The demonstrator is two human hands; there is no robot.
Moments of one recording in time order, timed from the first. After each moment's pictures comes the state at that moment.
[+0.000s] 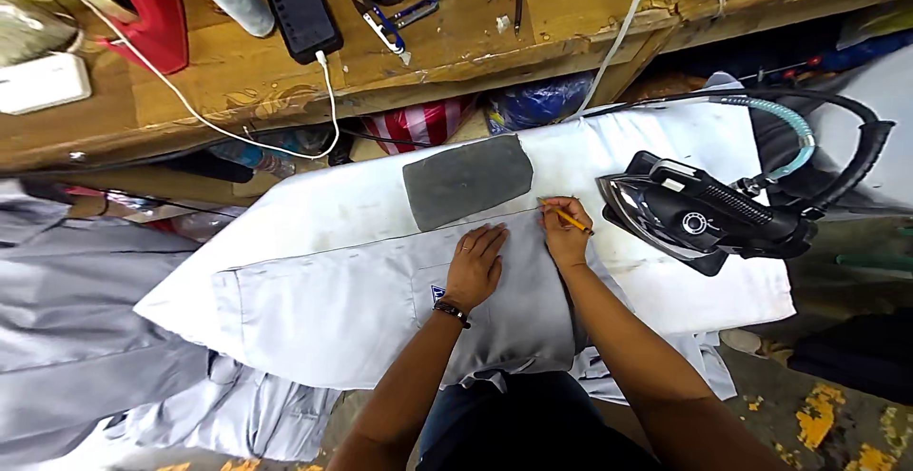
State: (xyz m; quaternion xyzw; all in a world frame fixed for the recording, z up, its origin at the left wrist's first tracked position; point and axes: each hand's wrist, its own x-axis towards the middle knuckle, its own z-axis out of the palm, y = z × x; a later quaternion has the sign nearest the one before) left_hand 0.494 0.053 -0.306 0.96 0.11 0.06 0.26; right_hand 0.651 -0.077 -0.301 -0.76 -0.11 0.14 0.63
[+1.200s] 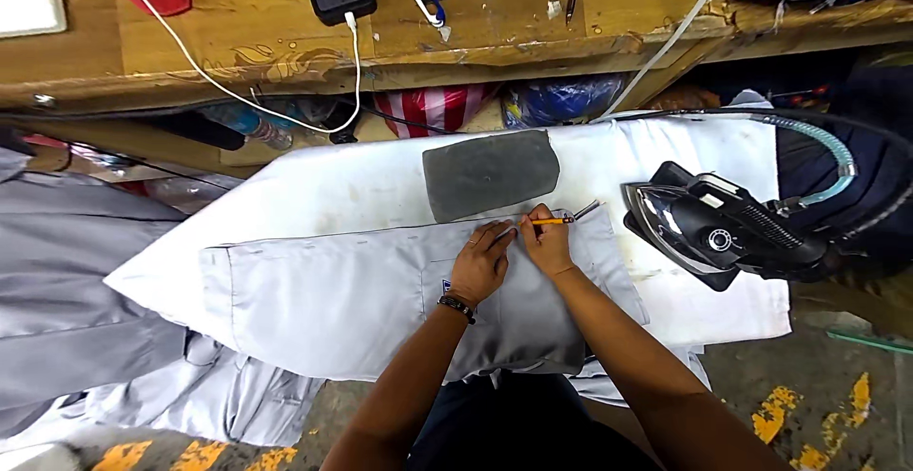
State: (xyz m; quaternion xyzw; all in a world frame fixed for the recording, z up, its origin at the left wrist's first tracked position) left_hand 0.489 0.064 -0.313 0.93 0.13 0.15 0.31; right_hand 0.629 -0.039 -0.307 -0.80 -0.35 0.12 0.47
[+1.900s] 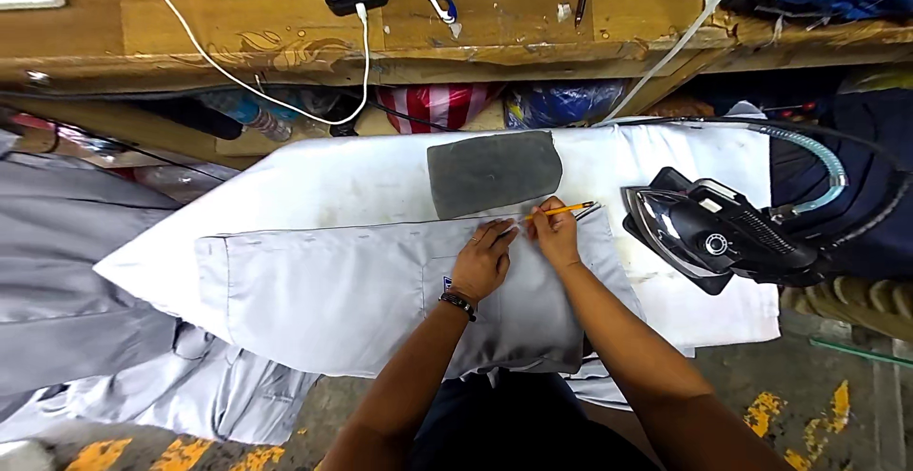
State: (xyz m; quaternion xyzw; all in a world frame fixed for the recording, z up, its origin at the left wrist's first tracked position) left_hand 0.489 0.063 -0.309 0.93 0.13 0.13 0.30; right_hand 0.635 -0.039 -0.293 -0.75 -0.24 0.24 0.57
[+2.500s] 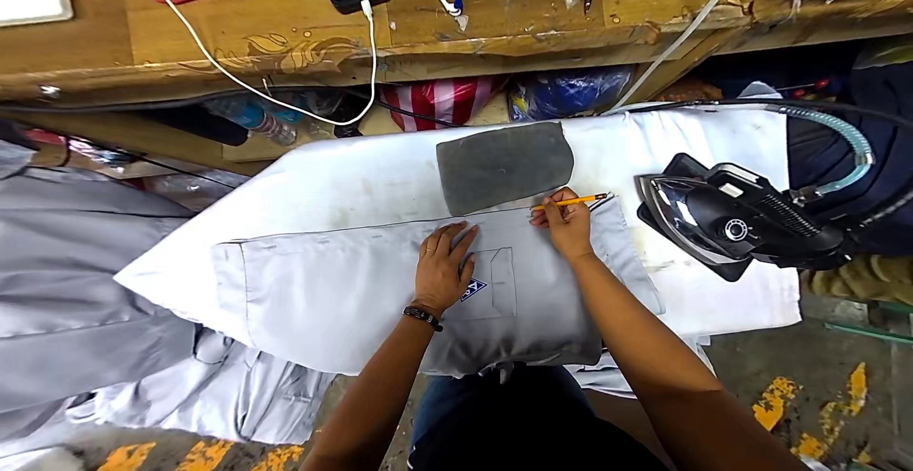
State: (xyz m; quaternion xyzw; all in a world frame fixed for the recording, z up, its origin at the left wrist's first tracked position) left_hand 0.412 0.114 -0.306 0.95 0.20 0.08 0.23; right_hand 0.629 -0.037 -0.293 -0.75 -0.19 0.25 0.58
